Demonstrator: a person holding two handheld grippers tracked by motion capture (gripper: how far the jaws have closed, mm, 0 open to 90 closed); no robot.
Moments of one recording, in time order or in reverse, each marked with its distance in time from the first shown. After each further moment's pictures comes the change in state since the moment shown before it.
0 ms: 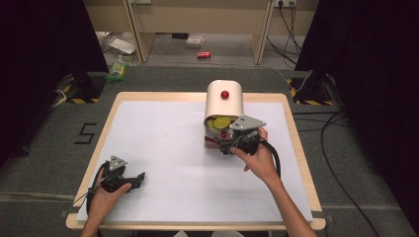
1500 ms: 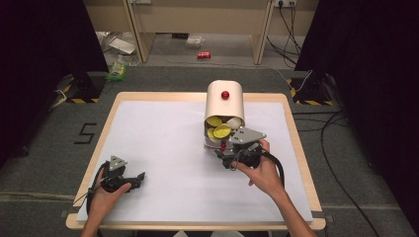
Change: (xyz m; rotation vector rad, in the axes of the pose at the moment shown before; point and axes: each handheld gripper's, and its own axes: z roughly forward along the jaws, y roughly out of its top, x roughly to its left) left arm 0.000 0.000 0.000 -0.001 0.000 0.001; right arm 0.026 -0.009 -0.026 0.055 0.035 -0.053
